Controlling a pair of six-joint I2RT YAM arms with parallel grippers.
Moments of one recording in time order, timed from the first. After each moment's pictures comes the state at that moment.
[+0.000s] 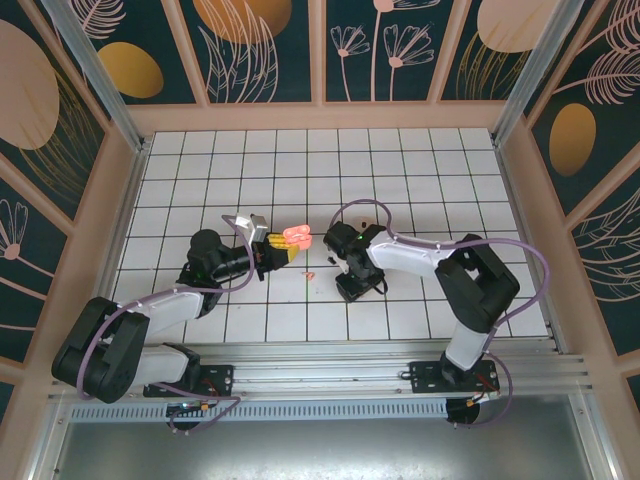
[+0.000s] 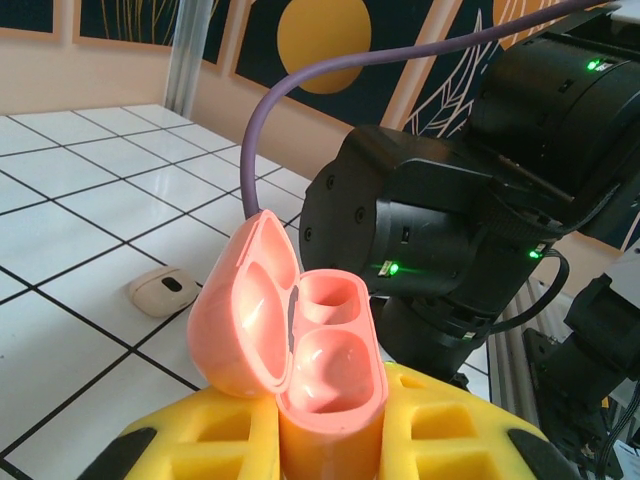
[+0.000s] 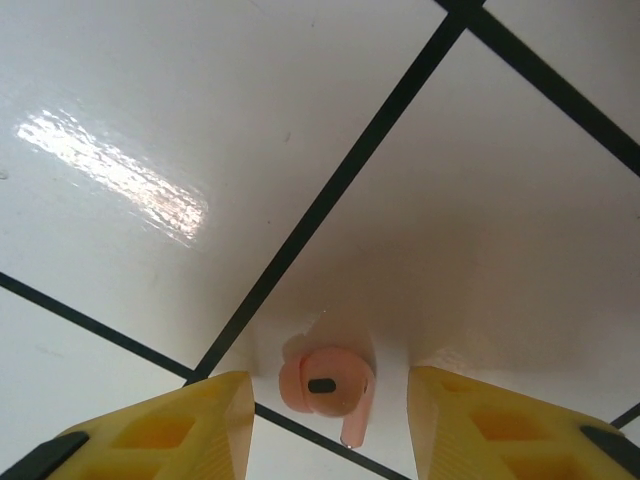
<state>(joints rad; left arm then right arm) -0.41 1.30 0.36 0.88 0.85 -0.32 0.82 1.74 1.06 -0.83 -0.02 0.15</state>
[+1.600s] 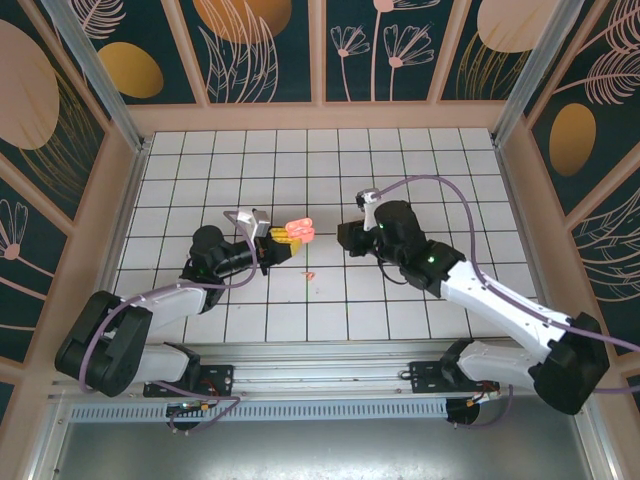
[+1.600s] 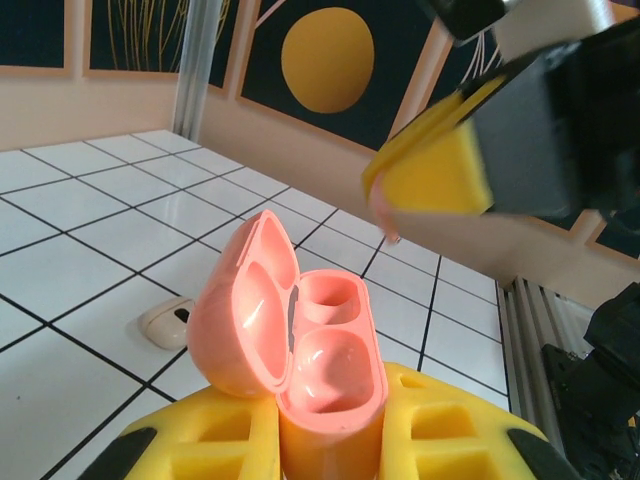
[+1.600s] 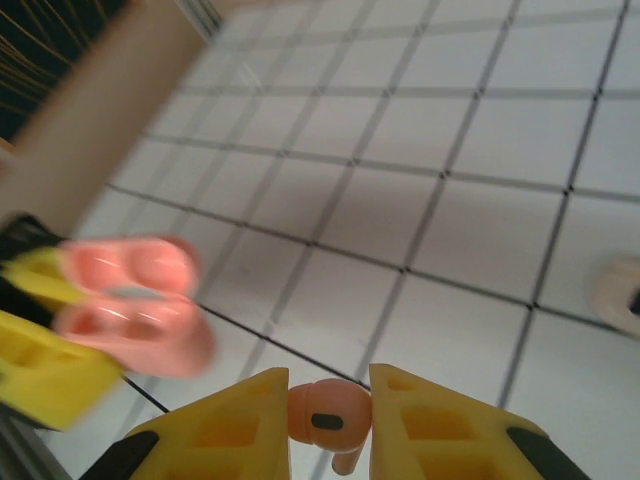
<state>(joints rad) -0.42 1.34 0.40 0.92 0.82 -0.31 0.79 1.12 0.85 -0.17 -0.01 0.47</state>
